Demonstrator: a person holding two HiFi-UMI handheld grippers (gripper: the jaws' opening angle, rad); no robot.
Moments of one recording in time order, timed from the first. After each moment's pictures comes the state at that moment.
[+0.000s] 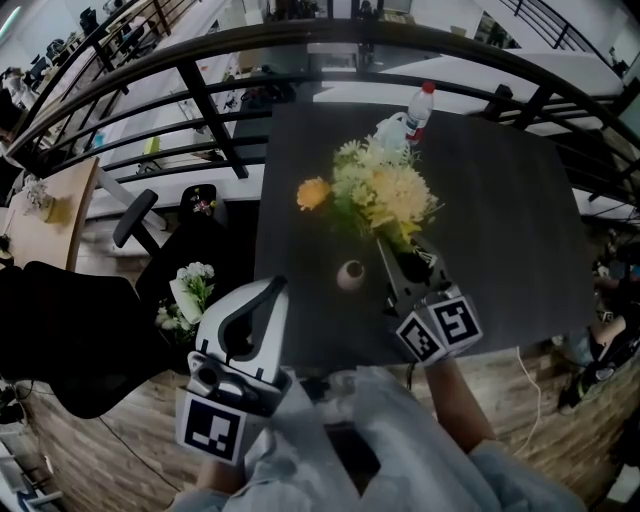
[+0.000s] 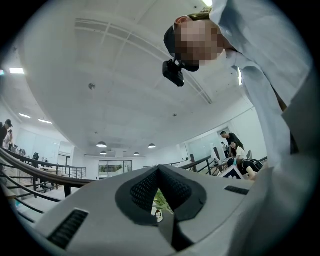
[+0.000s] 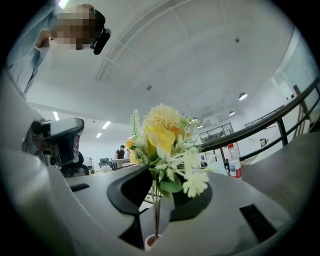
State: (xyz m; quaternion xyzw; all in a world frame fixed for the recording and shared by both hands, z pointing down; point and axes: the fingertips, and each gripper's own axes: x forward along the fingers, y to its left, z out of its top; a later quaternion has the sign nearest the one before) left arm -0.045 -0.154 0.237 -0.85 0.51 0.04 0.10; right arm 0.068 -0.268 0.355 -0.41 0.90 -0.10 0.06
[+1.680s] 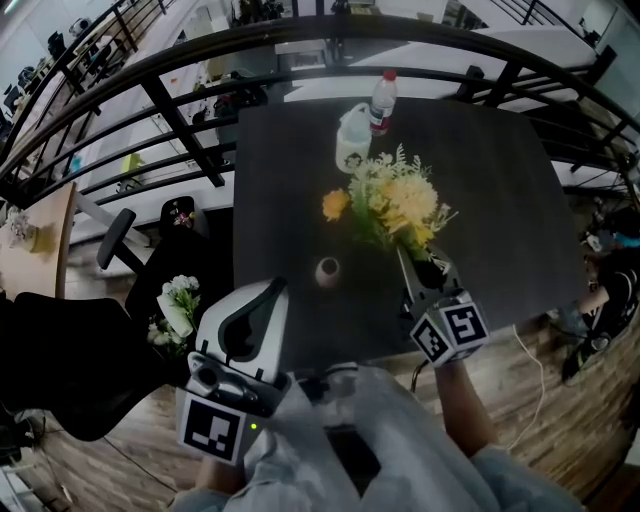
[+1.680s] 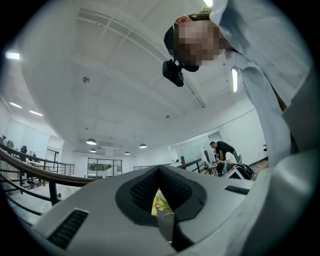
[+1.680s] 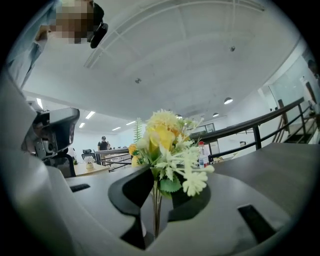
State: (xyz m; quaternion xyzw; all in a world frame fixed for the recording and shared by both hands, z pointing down) left arm -0.009 -0.159 0.241 -0.88 0.46 0.04 0.09; right arm 0.154 -0.255 0.386 -0.50 0.86 -0.10 0.01
